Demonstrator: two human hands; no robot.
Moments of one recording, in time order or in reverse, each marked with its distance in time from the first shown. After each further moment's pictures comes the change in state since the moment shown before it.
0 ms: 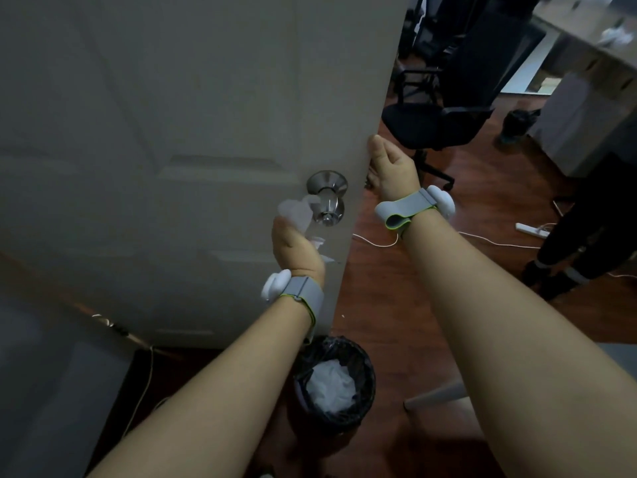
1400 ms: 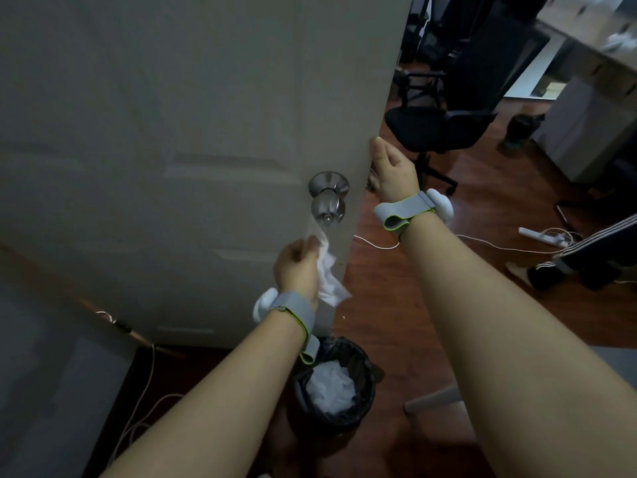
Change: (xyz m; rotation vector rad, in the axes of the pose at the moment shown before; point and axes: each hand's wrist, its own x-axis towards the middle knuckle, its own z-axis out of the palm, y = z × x) left_hand -0.018 -0.008 -0.029 0.321 -0.165 -0.134; right_hand -0.007 -0.001 0.002 0.010 0.041 0.003
